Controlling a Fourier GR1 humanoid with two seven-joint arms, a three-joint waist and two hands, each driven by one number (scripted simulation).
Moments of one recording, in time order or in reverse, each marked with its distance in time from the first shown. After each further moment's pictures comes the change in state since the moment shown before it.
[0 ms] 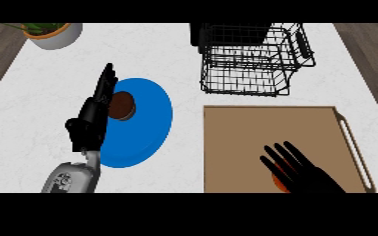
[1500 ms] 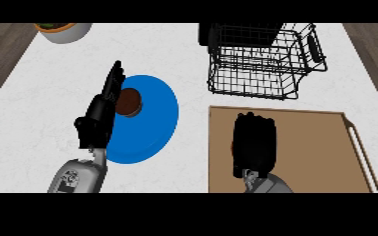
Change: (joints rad) left arm -0.023 -0.034 -0.008 0.004 -0.028 -0.023 0.005; right arm -0.501 0.398 0.205 0.205 0.088 0.365 1.164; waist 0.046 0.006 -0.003
